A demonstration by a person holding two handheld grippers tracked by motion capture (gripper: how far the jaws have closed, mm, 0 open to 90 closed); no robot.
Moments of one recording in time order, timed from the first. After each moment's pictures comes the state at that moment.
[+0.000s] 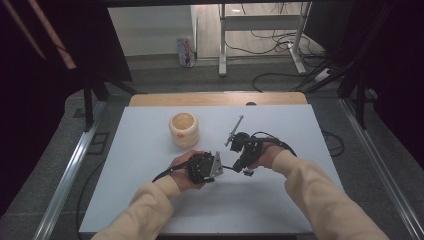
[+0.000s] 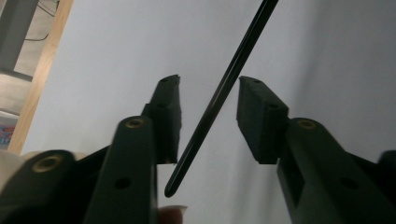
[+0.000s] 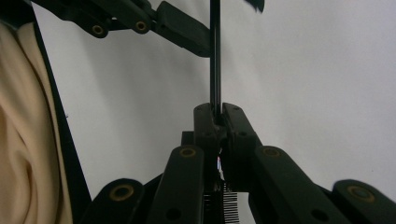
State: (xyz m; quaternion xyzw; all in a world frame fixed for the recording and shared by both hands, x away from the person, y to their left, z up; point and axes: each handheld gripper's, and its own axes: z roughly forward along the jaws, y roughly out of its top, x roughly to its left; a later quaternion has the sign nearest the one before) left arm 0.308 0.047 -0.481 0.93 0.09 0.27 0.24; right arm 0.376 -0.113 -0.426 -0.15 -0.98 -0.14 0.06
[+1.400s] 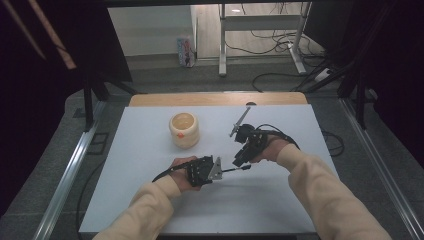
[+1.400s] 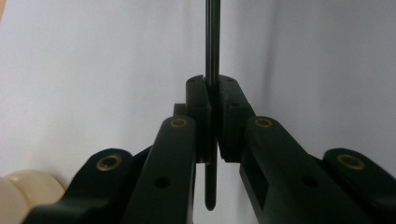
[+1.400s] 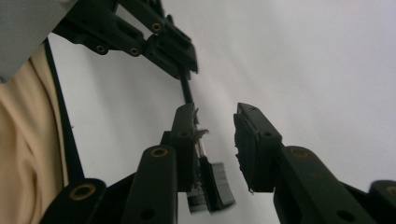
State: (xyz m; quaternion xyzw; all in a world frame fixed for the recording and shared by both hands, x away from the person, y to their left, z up) left arm 0.310 0.051 -0.486 0.95 0.04 0.20 0.24; right arm 0.387 -0.125 -0.407 -0.17 -0.97 -0.17 0.06
